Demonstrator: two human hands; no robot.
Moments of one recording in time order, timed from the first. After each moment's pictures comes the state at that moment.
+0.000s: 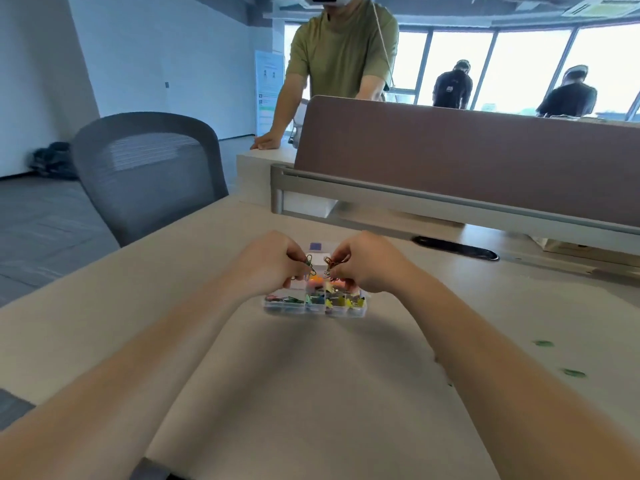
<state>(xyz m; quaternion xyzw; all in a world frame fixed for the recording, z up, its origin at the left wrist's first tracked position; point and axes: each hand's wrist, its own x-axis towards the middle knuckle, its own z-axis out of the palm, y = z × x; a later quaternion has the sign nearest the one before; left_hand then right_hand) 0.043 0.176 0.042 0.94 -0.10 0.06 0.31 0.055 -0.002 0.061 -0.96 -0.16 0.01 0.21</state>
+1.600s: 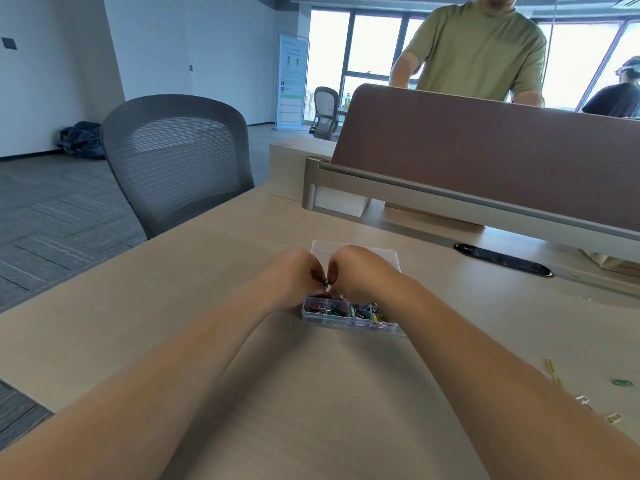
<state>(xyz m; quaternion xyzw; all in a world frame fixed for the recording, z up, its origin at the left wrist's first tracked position) 0.090 0.217 0.002 0.97 -0.07 0.03 0.25 0.106 0.080 0.026 -0.98 -0.18 0.05 0.09</state>
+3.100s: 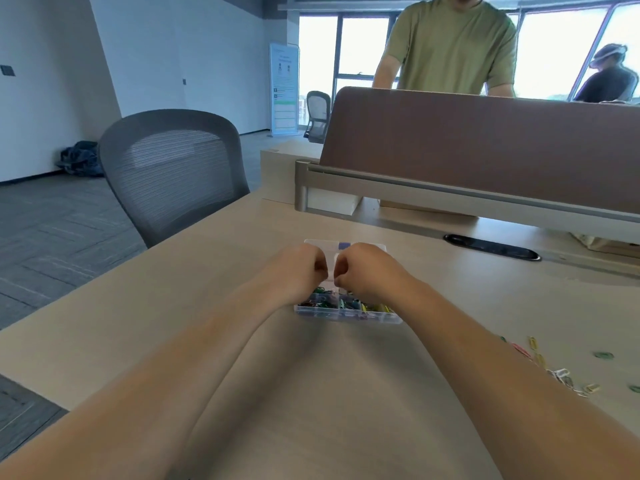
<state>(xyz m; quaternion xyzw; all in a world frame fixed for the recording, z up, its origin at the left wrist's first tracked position) 0.073 0.198 0.017 0.98 -0.10 0.06 0.19 0.083 0.057 0.029 -0.98 -0.15 0.01 0.14</state>
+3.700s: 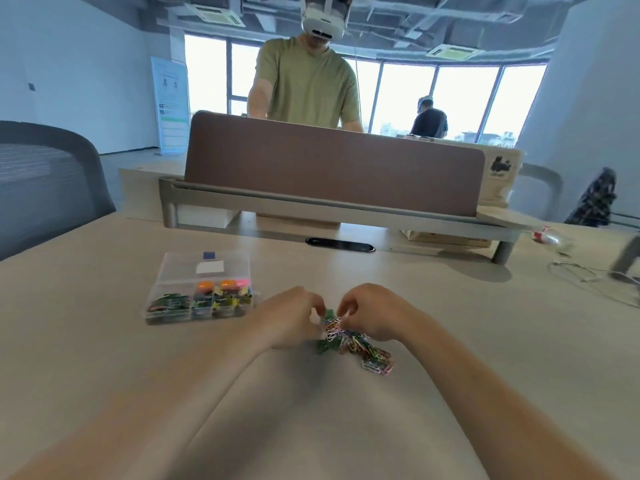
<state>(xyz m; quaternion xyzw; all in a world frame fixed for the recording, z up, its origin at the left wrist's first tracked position) -0.013 0.004 0.014 0.94 -0.29 -0.02 0.17 -0.045 -0.165 0.037 -0.99 0.00 0.04 0.12</state>
